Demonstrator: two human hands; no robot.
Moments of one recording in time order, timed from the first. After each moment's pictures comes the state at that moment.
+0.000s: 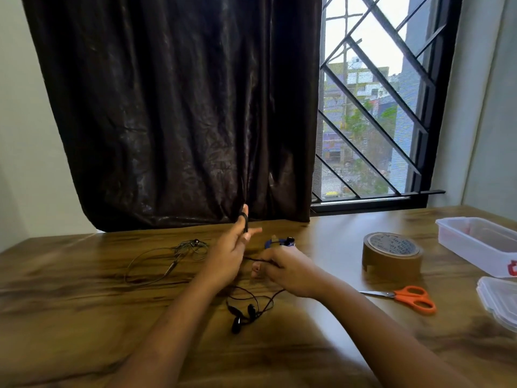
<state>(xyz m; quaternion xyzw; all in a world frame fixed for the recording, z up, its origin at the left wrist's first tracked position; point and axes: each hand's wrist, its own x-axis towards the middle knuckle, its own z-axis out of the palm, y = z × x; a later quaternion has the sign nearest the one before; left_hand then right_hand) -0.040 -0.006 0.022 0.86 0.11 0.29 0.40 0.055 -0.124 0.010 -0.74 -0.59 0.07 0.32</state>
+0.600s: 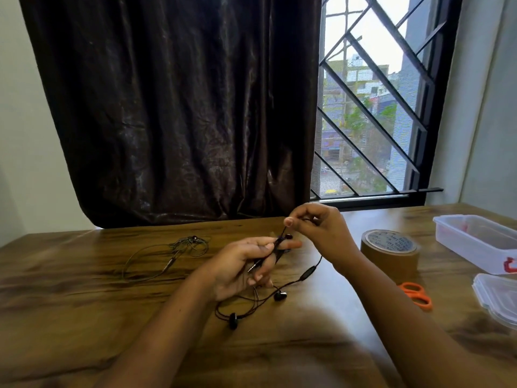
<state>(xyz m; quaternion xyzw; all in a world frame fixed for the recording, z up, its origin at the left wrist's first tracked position) -0.050 -0.031 0.031 0.69 -0.04 0.02 0.73 0.094 -0.154 0.031 -0.62 -0.48 -0.06 0.62</state>
